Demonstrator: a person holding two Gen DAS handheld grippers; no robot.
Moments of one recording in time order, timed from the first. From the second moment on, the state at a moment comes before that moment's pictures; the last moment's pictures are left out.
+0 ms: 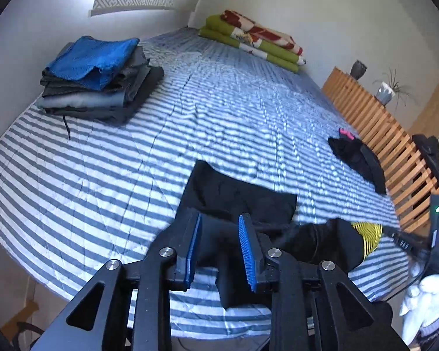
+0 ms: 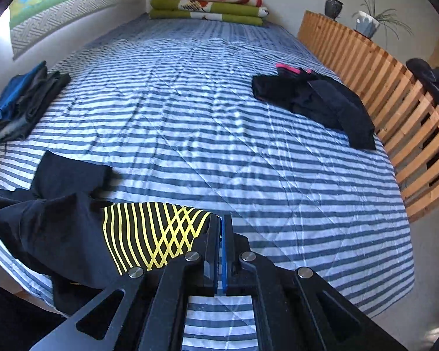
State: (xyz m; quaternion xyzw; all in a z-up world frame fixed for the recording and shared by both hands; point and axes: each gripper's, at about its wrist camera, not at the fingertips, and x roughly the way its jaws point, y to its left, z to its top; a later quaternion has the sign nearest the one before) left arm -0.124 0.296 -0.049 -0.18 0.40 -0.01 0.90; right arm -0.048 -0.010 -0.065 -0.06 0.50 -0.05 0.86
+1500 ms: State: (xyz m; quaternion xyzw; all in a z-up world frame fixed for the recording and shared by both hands) left arm -0.098 0.246 -0.128 -0.11 0.53 -0.13 0.83; right arm -0.034 -0.017 -0.119 0.04 0.52 0.11 0.84
